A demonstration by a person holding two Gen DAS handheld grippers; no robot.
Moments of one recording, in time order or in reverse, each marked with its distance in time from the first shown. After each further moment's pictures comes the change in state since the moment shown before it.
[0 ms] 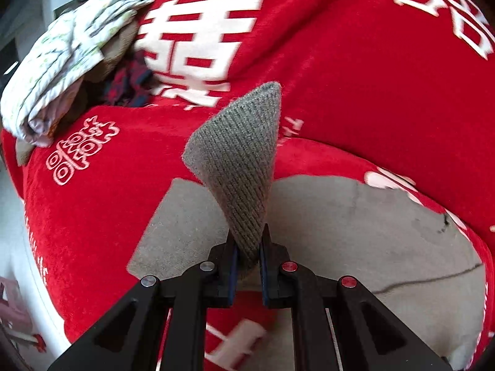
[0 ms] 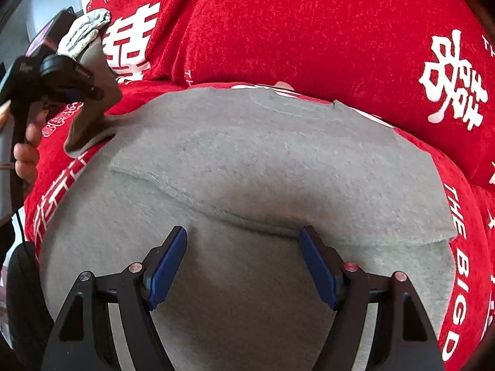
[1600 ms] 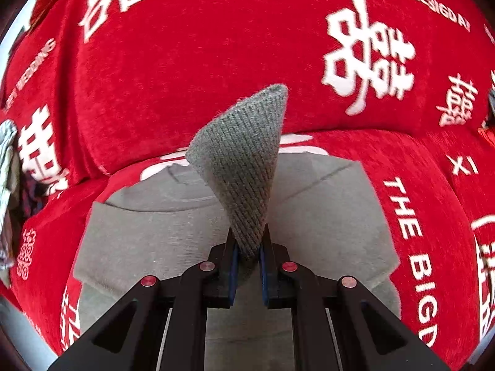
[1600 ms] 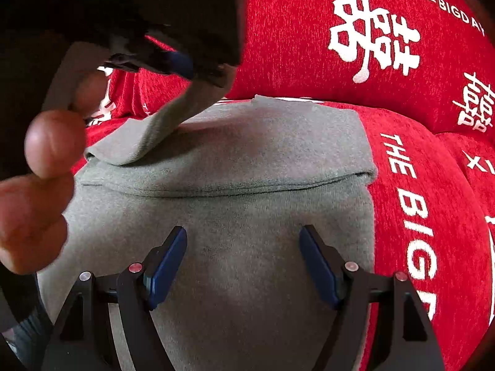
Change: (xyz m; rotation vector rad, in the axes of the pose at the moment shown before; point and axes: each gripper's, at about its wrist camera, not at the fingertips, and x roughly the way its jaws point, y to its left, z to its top) left arm -0.084 -0.297 -0.103 0.557 -0.015 -0.190; right arm -0.039 -0.088 -0.053 0.200 -0.114 -0.008
